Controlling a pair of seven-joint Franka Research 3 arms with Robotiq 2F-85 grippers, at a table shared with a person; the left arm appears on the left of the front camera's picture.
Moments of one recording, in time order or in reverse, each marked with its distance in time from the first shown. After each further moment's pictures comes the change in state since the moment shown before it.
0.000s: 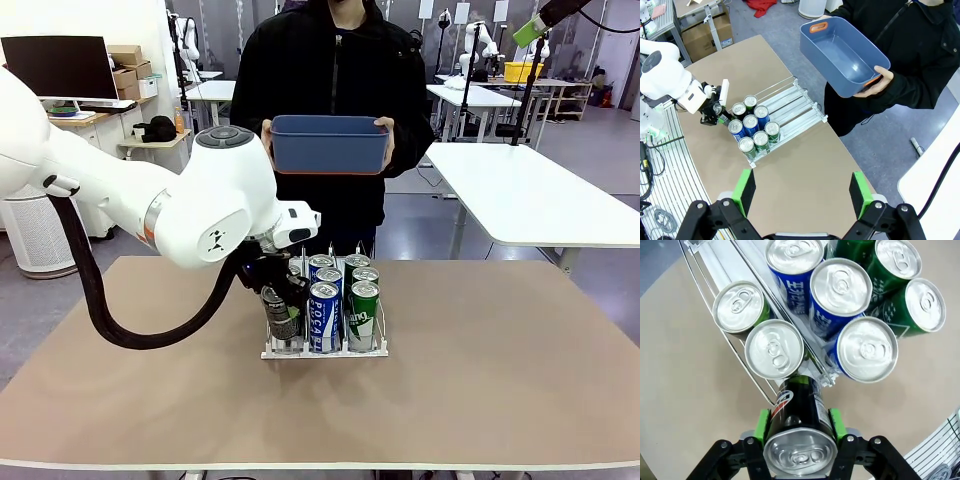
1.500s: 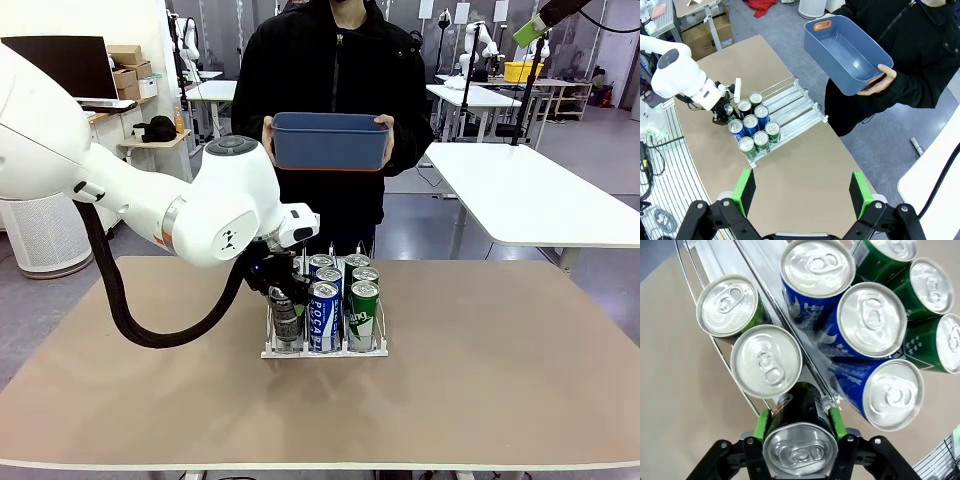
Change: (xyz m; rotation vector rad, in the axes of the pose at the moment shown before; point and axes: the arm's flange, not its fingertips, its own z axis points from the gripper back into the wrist) left arm 0.021 0.015 -0.036 -0.037 0.019 0.068; right arm 0.000 0.000 0.000 0.000 0.000 0.000
